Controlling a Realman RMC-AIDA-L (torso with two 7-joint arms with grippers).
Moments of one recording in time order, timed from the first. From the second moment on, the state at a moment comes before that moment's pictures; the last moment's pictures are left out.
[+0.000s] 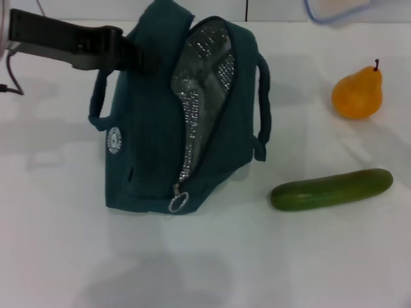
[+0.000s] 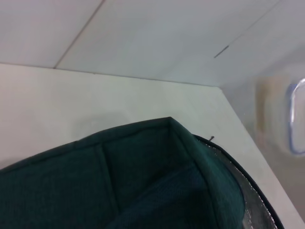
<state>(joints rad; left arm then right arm) -0.60 -2.03 0.80 1.36 2.12 1.81 -2.76 0.68 2.03 -0.95 -0.12 -0.70 -1.72 1.77</state>
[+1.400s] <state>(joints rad) -0.67 -2.04 0.83 1.25 2.08 1.78 -2.72 0.73 2.03 -1.45 -0.19 -0.70 -1.46 1.72</state>
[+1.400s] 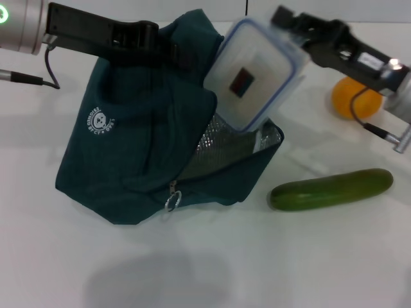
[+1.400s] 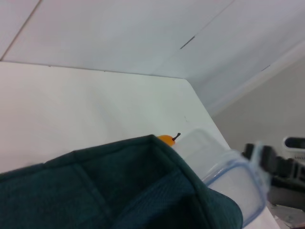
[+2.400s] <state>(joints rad) -0.66 -2.03 0.83 1.18 2.01 1.77 -2.70 0.71 2.03 -1.76 -0.32 -0.52 -1.30 1.70</state>
